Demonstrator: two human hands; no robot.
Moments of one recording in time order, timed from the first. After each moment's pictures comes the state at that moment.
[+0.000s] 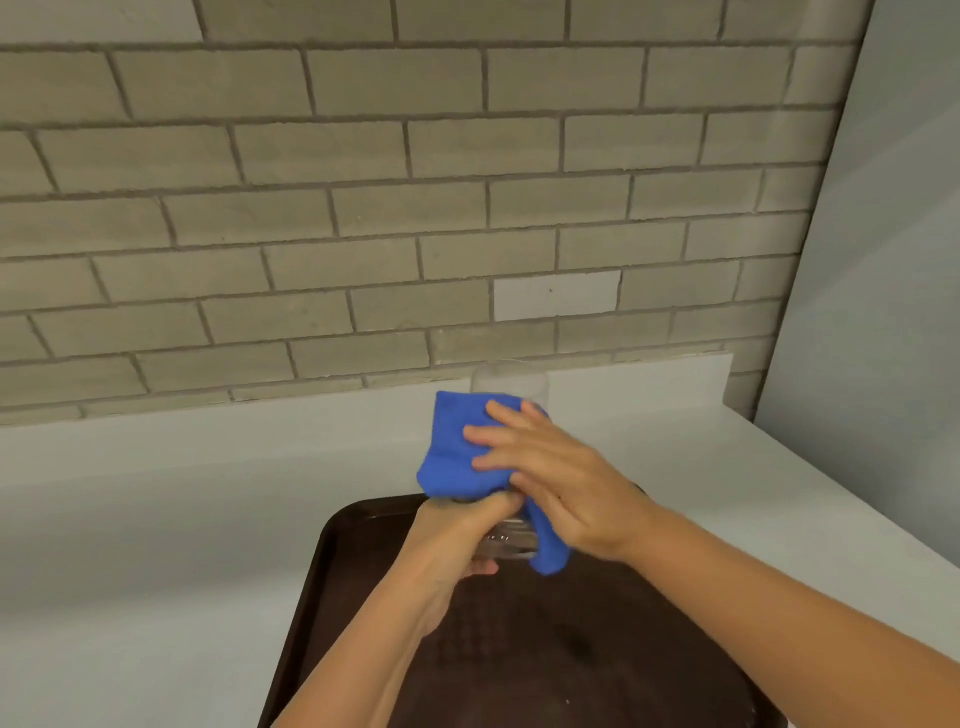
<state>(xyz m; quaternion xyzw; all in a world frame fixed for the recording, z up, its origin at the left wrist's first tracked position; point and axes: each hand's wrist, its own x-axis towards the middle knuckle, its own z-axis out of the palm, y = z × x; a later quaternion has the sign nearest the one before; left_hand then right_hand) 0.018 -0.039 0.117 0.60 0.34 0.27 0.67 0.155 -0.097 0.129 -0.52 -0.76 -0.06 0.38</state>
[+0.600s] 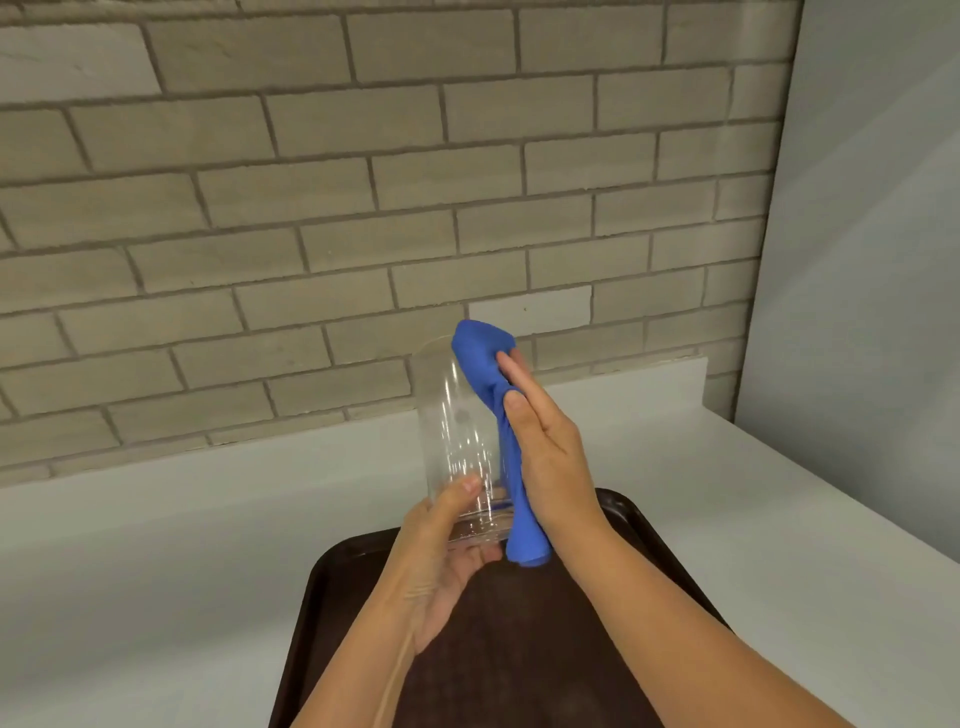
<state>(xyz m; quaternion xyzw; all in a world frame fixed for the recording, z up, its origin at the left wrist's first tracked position) 0.022 -0.033 0.129 0.51 0.16 0.29 0.80 0.122 -0.081 0.163 -0.50 -0.46 0.15 0.72</state>
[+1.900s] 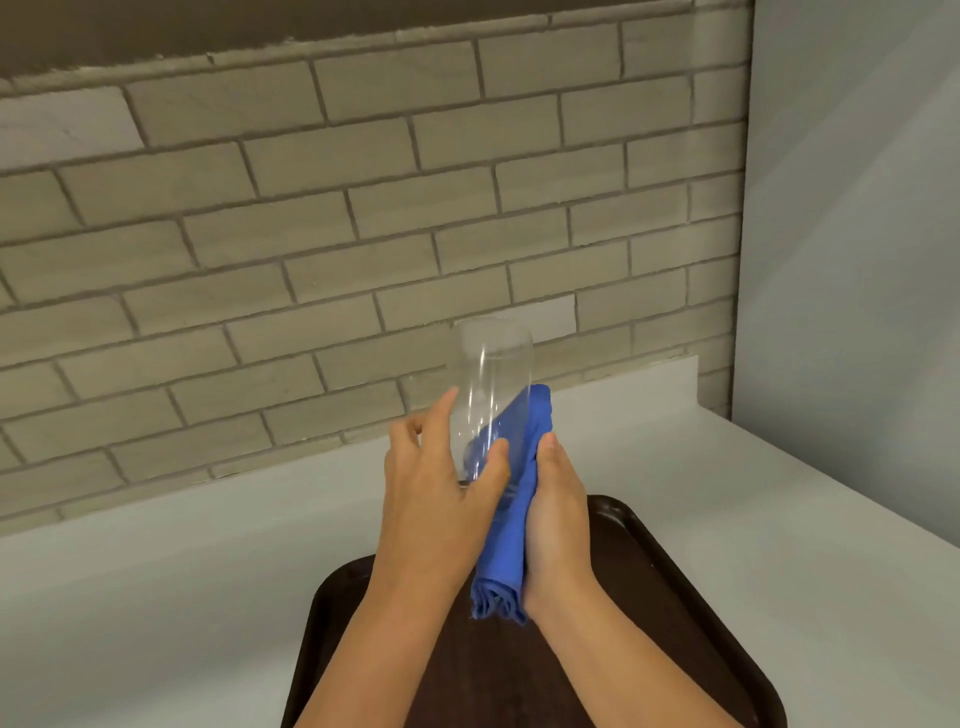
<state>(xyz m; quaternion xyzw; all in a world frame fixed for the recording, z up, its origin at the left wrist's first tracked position) 0.041 -0.051 0.171 0.83 0.27 0.42 0.26 0.111 -0.098 0.143 -0.44 -0.22 0.29 0.82</state>
